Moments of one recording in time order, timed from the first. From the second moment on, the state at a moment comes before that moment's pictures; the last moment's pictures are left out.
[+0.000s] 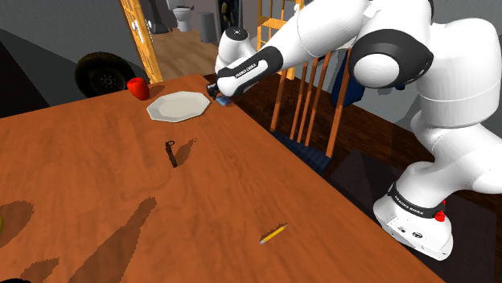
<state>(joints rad) -2.38 -0.61 2.47 -1.69 0.22 2.72 0.32</state>
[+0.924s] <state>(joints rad) -2.41 -0.65 2.51 -1.71 0.25 2.78 0.31</state>
